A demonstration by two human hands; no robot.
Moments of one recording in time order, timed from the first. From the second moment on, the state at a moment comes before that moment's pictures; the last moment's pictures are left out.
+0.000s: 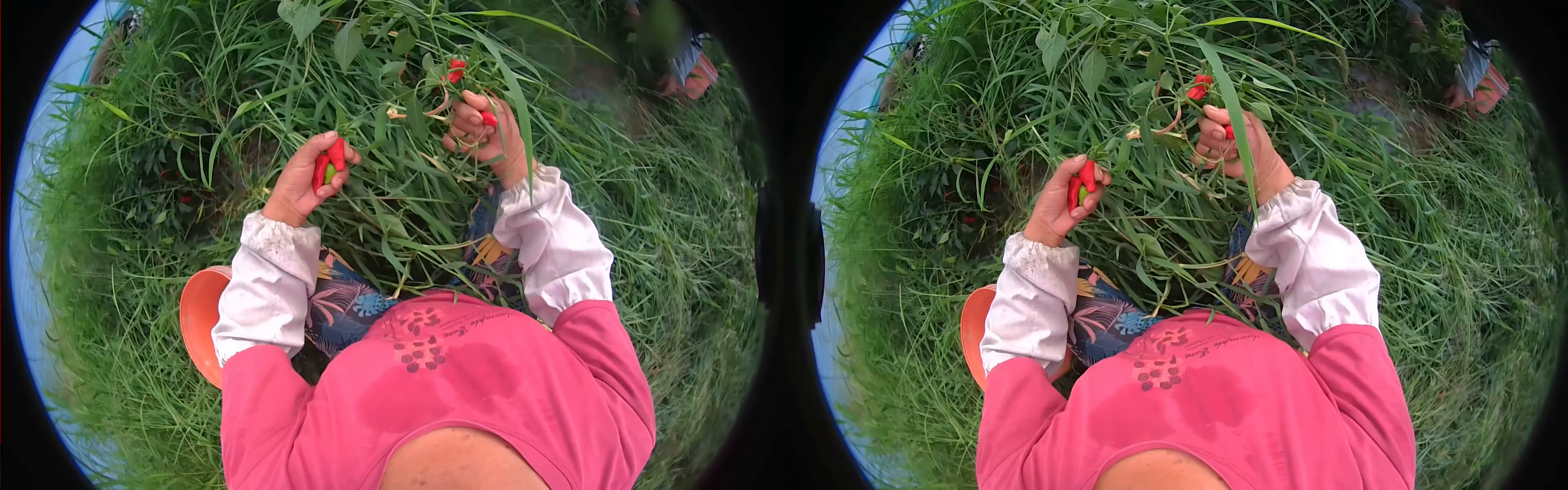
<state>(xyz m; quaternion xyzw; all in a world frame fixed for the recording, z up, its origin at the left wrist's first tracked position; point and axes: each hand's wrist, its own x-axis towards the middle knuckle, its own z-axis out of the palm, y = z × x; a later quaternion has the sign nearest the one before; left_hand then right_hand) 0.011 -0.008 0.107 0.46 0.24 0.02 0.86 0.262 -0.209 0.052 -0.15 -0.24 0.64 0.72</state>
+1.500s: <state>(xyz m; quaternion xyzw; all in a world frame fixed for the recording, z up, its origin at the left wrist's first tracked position) 0.002 0.053 0.088 0.95 0.21 0.17 0.19 0.194 -0.186 0.023 -0.48 -0.69 0.42 0.33</state>
